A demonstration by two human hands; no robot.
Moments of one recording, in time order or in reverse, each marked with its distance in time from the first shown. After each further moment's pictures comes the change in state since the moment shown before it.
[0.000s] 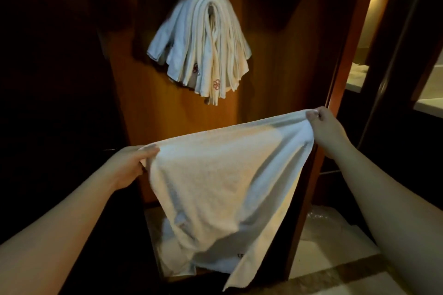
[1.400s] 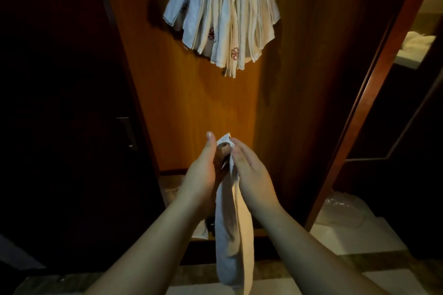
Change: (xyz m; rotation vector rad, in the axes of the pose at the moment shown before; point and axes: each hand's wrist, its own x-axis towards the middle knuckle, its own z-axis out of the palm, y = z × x) left_hand -0.091 -0.009 0.187 -0.314 0.030 -0.113; right_hand -0.170 -0.043 0.110 0.620 -0.576 0.051
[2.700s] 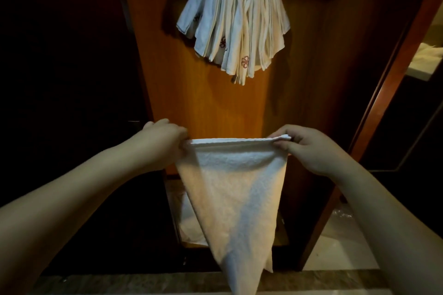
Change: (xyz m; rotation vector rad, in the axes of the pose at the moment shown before) left_hand 0.008 0.104 -0.076 1.828 0.104 0.388; right_hand 0.046 -0.061 -0.103 -0.607 -0.256 -0.182
